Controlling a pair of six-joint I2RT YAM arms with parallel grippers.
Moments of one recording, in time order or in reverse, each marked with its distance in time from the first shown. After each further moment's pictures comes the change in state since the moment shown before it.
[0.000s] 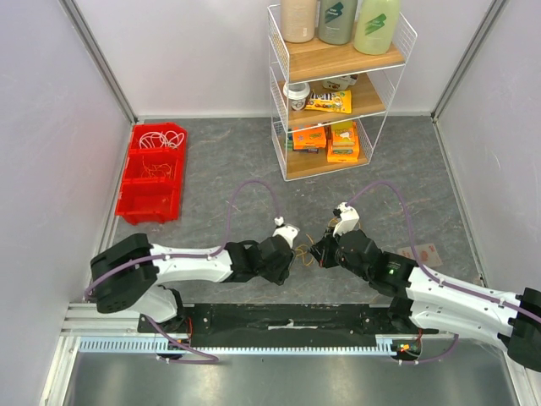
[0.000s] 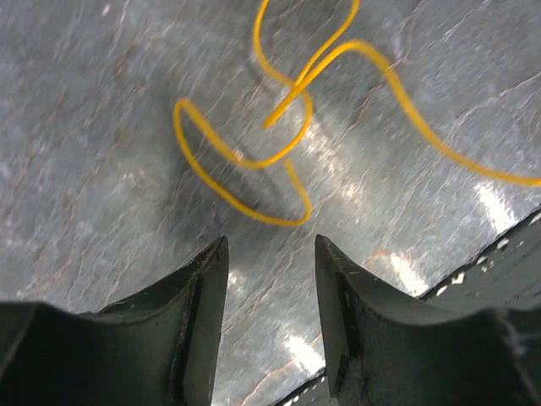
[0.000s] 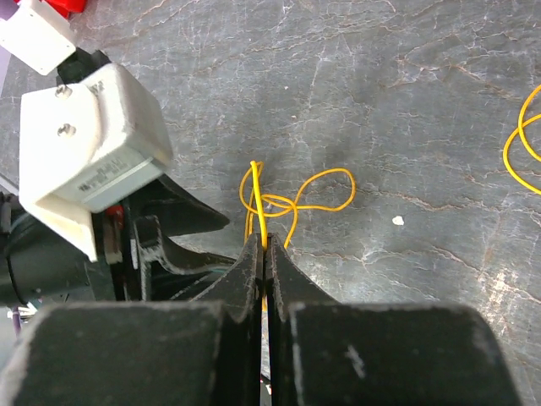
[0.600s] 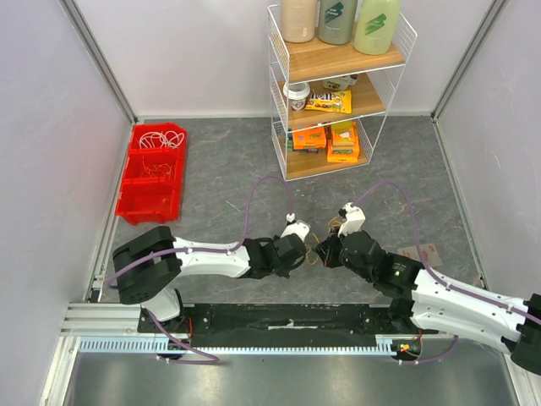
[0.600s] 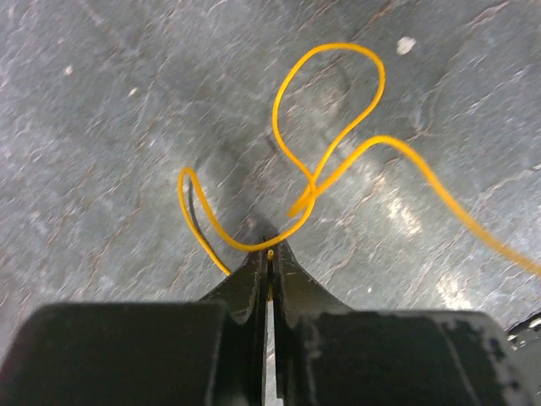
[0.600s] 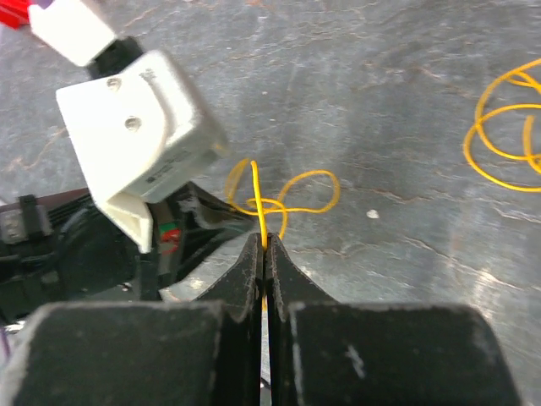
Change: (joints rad) left arm -0.038 0.186 0.161 -0.013 -0.143 0.042; right arm 0.000 -0.053 0.003 -0.053 0.032 0.000
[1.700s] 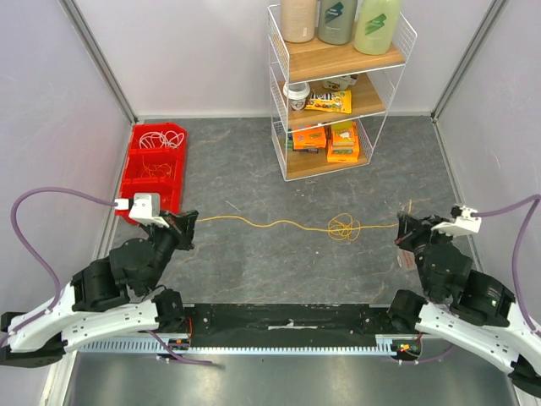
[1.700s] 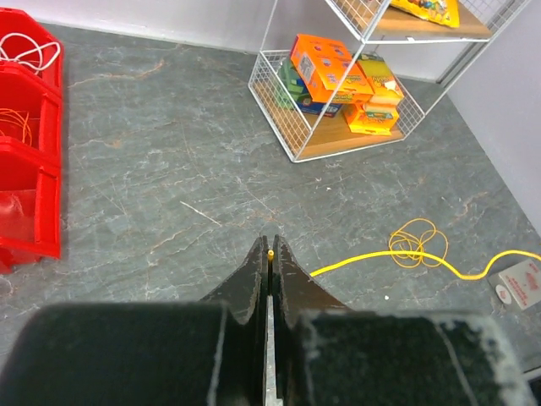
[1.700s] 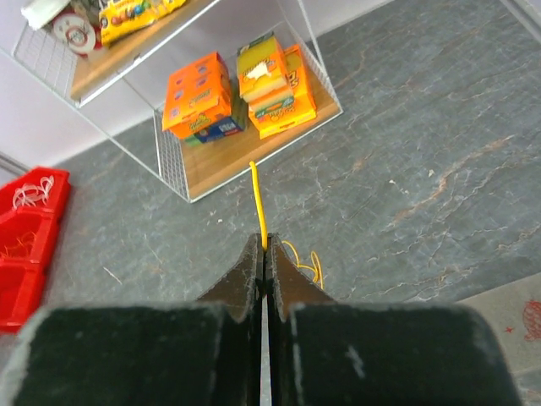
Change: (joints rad) left arm -0.008 -1.210 0.038 -0.467 -0.624 0.014; right arm 0.006 -0.497 0.354 -0.599 0.761 -0.046
